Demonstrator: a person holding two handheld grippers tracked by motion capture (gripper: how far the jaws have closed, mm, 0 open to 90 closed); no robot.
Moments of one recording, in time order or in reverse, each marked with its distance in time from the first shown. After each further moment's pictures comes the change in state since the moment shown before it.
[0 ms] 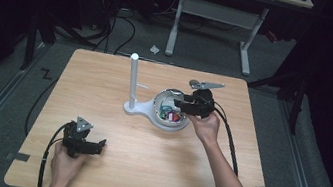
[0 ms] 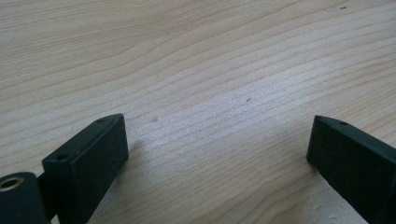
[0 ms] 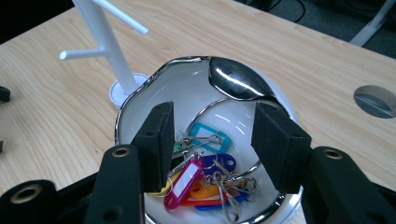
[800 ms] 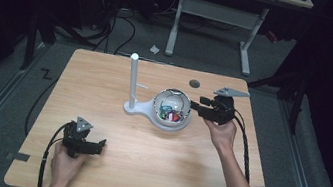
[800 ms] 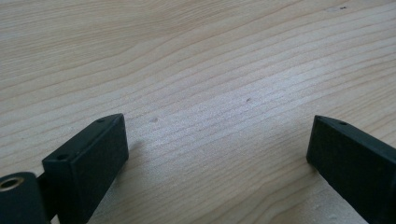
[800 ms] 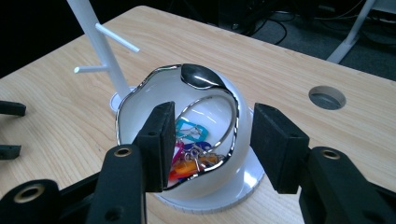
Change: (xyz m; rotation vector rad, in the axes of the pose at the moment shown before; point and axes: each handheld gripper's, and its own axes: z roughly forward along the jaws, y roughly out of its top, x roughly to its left) left arm 0.000 0.000 0.000 0.001 -0.001 0.005; right arm -0.017 -0.020 -0.055 -0.101 -0.025 0.055
